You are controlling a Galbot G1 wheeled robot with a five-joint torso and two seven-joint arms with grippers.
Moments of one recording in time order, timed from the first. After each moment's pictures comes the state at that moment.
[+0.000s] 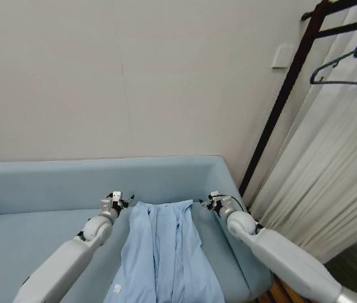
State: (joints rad) left arm 0.86 -0.83 -0.09 -1.81 -0.85 0.31 -0.33; right arm -0.75 0.81 -0.15 1.83 0.97 -0.46 0.50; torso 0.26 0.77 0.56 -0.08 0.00
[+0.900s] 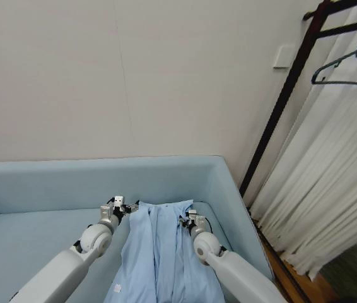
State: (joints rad) left arm 0.88 -0.82 -0.08 -1.81 -0.86 0.32 -0.34; right arm -0.75 1.13 -0.25 1.61 0.90 -0.37 0.66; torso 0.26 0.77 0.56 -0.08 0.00
